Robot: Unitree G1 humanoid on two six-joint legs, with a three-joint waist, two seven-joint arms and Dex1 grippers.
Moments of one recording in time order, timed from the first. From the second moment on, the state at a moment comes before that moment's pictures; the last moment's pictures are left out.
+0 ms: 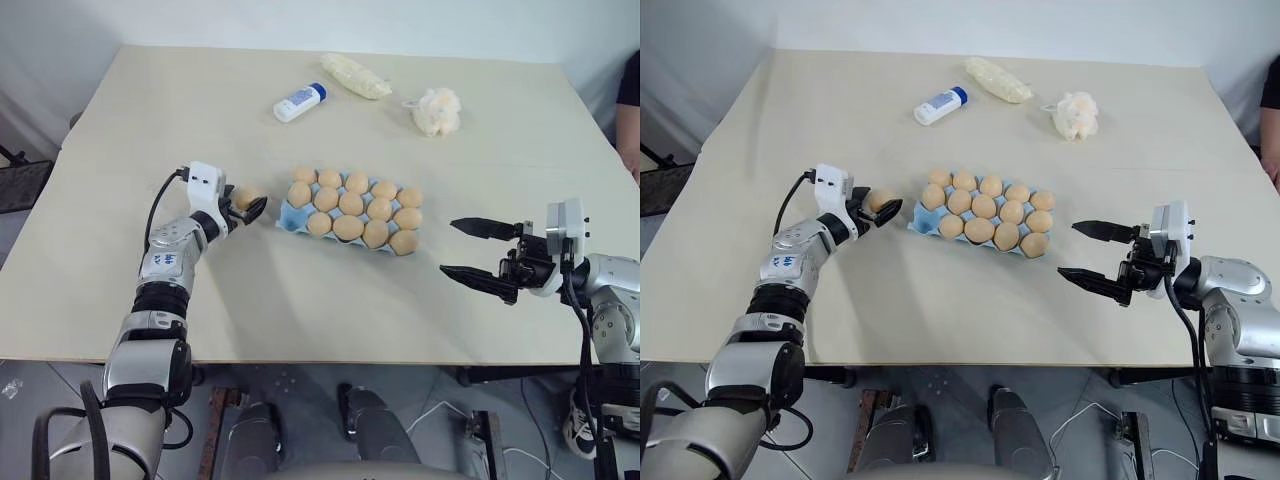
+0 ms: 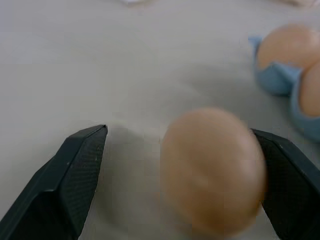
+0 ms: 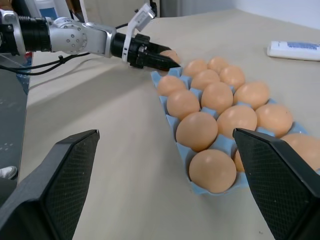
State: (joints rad) left arm -0.89 0.37 0.12 0.94 -0.14 0.09 -0.50; right arm -0.30 -0.74 -0.24 0.08 0.61 0.23 1.32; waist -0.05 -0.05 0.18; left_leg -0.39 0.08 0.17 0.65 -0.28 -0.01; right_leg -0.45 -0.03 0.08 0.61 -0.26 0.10
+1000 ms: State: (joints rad) left arm -0.83 0.37 0.07 0.61 -0.24 0.21 -0.82; right arm -0.21 -0.74 -0.25 0.00 0.61 0.23 1.25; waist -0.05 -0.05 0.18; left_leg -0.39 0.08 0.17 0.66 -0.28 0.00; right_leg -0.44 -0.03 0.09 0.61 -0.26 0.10
